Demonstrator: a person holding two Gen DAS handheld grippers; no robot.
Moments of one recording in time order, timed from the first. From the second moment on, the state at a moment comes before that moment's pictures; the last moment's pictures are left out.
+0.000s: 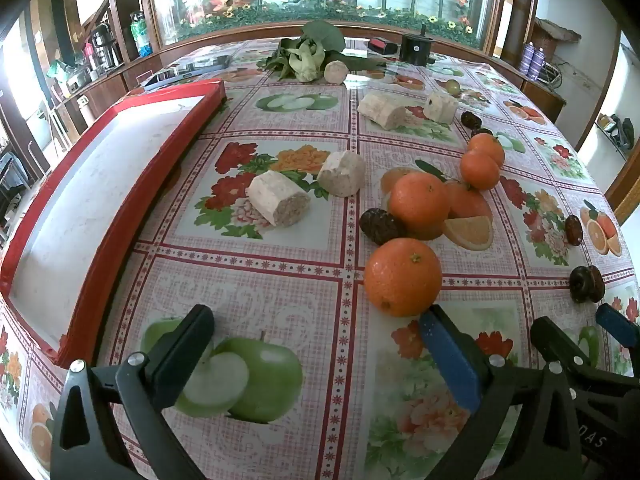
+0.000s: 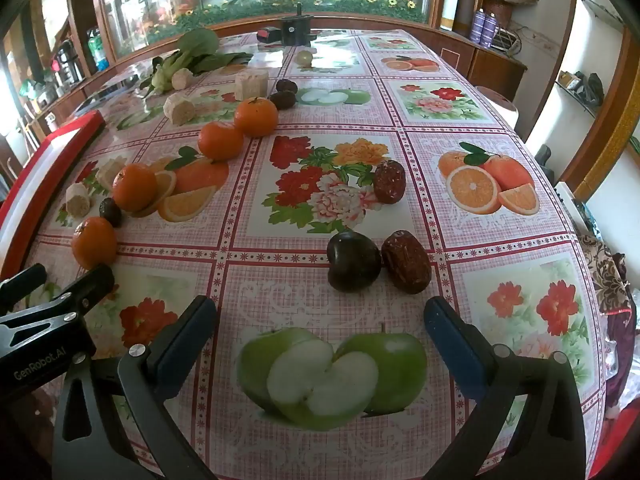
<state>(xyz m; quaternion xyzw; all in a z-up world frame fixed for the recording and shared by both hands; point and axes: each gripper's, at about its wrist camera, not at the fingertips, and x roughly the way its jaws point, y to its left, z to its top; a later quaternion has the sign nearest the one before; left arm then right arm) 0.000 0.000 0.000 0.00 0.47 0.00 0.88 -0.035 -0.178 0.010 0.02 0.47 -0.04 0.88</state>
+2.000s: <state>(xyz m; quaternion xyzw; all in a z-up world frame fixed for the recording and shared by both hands) 0.000 0.000 0.000 0.00 0.47 0.00 0.88 -0.035 -0.178 0.010 0.02 0.47 -0.04 0.88</state>
